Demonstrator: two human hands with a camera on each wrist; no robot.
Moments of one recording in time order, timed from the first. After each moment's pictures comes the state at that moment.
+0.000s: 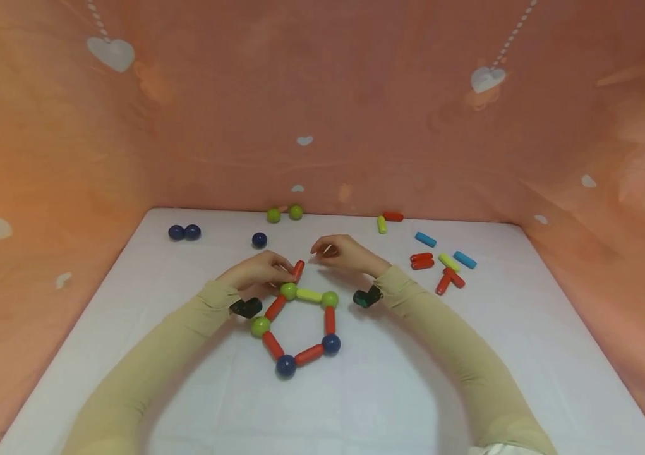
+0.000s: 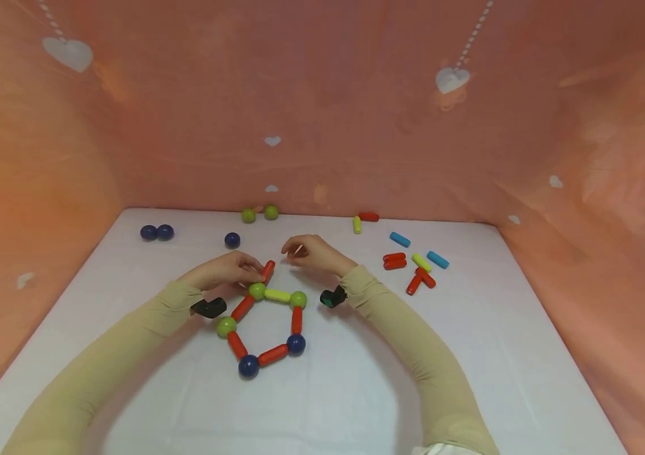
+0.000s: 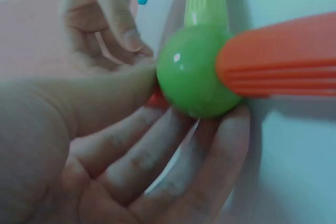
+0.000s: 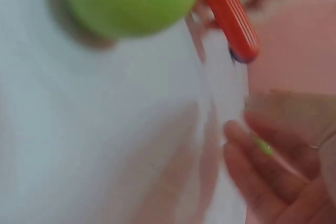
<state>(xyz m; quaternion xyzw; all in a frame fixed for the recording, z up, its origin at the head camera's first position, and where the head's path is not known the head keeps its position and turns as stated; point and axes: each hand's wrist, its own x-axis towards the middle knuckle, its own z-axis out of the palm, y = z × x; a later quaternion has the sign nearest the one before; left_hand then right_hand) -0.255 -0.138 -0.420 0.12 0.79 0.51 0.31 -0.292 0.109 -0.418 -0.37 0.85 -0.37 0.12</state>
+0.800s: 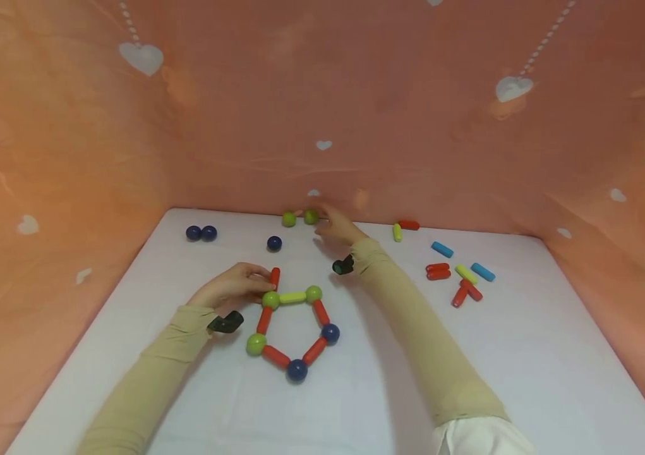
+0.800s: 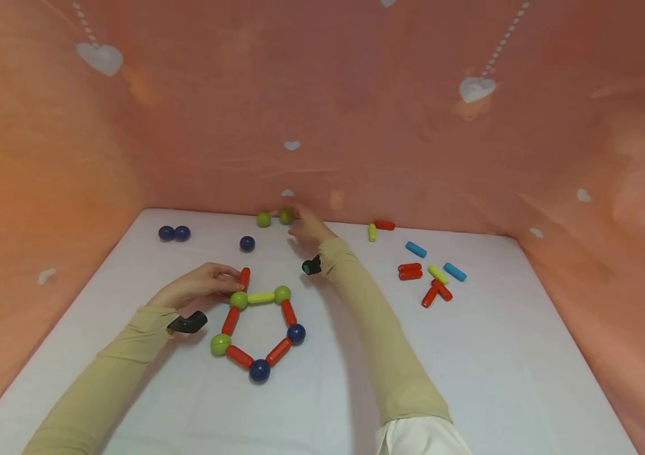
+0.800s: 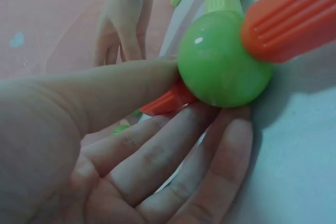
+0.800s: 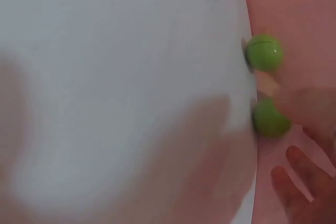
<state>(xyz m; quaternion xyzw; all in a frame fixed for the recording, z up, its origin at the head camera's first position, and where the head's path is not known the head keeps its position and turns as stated) -0.229 -0.201 -0.433 0.09 0.77 0.58 0.27 -0.369 0.061 -0.422 -0.28 0.86 -0.41 0.07</state>
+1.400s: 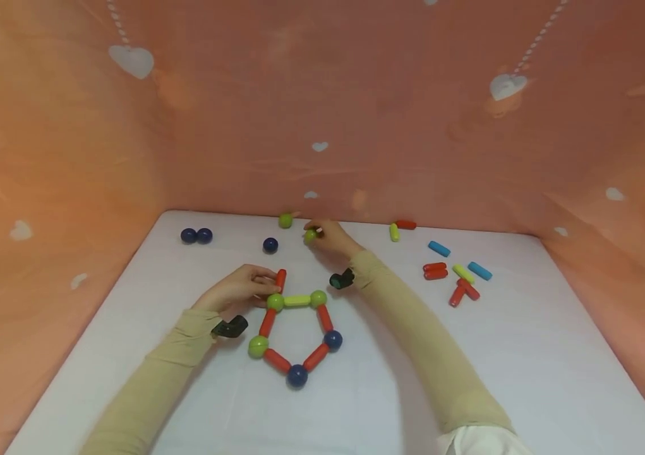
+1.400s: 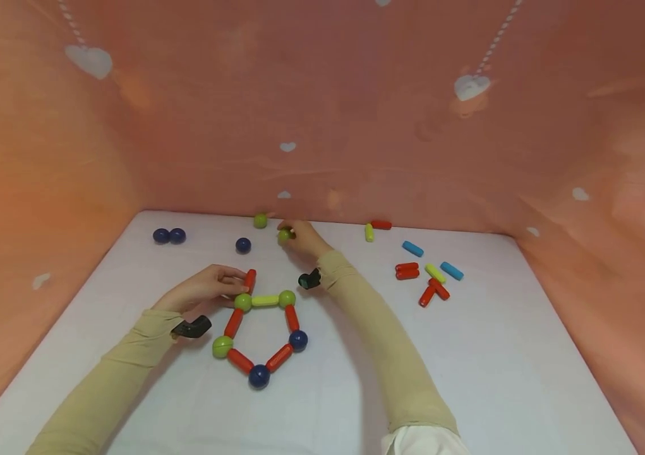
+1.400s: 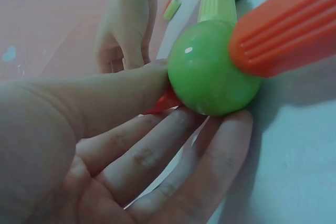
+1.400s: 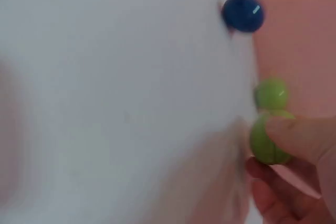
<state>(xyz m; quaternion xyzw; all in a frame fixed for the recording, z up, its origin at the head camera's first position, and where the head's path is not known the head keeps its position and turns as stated) -0.229 -0.188 -0.433 0.10 0.77 0.57 0.26 -0.348 0.053 -0.432 -0.27 0.89 -0.37 0.07</state>
